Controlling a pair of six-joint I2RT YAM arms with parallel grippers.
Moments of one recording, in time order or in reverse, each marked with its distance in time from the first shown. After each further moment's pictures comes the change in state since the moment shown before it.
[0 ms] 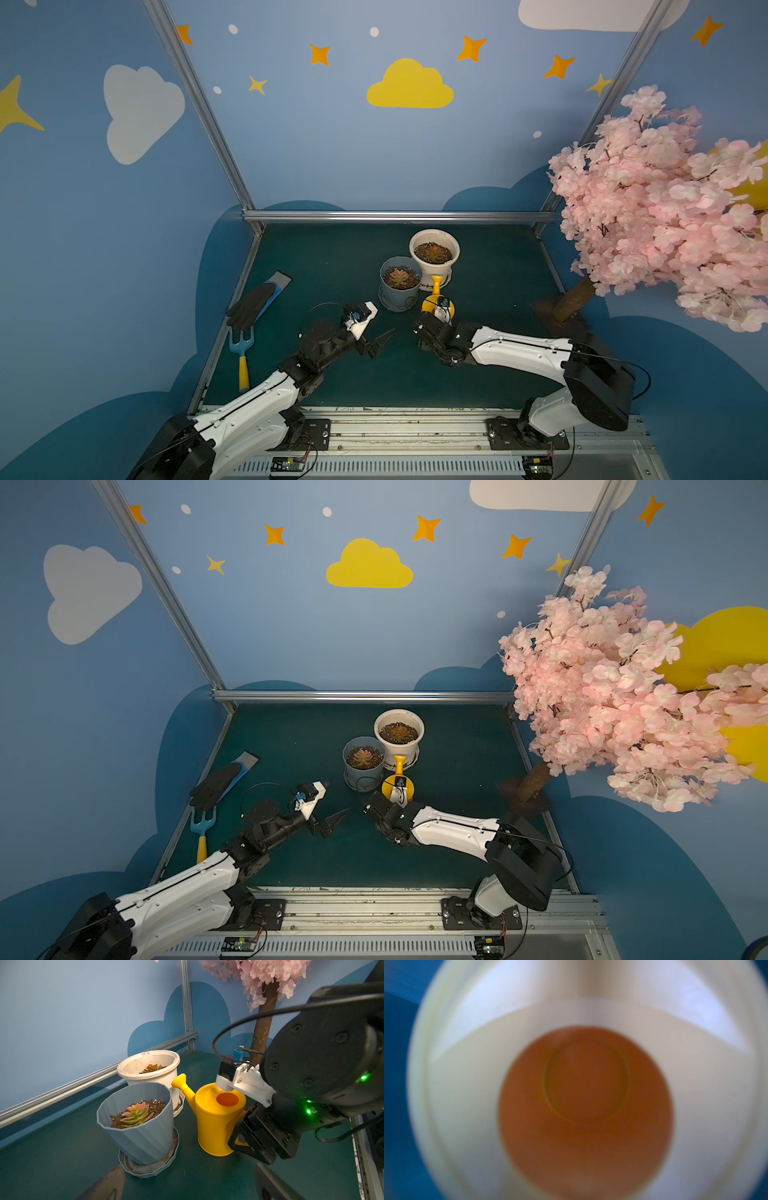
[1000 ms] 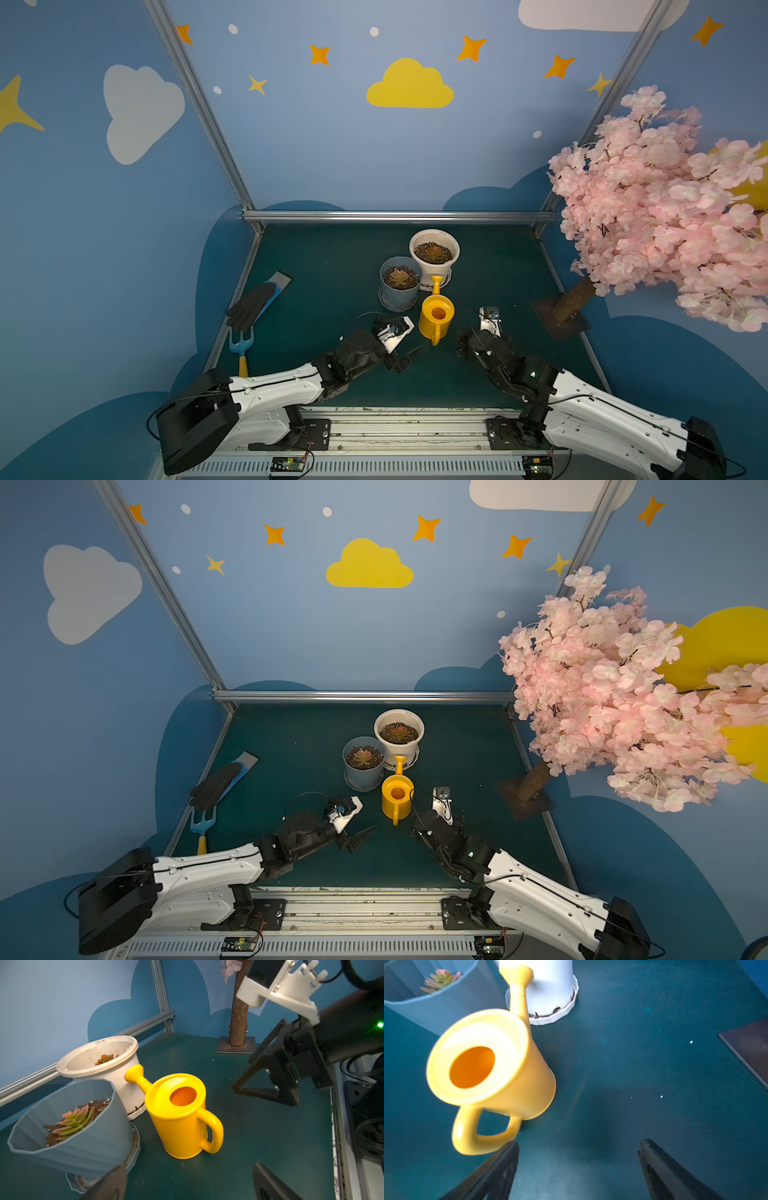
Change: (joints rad) left arm -0.387 0.301 0.129 0.047 -0.342 -0.029; right arm -0.076 -0.750 -0.416 -0.024 0.126 -0.282
